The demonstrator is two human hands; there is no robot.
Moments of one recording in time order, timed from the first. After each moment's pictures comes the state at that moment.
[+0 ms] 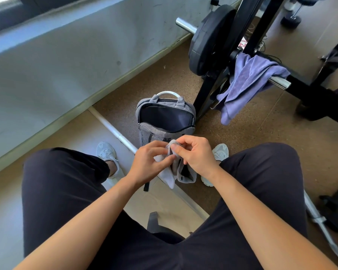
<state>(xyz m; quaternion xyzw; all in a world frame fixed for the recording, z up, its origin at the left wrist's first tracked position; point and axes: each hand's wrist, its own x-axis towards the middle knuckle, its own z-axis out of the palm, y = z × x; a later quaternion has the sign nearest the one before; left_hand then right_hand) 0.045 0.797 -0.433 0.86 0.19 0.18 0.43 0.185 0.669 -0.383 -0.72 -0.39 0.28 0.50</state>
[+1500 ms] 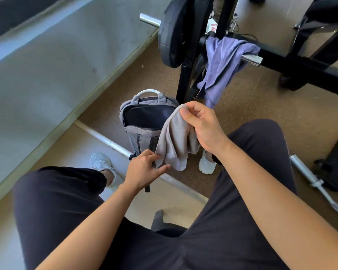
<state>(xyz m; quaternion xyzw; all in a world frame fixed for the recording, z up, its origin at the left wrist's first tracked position) 0.049 0.787 -0.466 0.94 0.23 -0.01 0.27 0.236 0.658 -0.361 -0.61 -0.28 0.30 0.68</state>
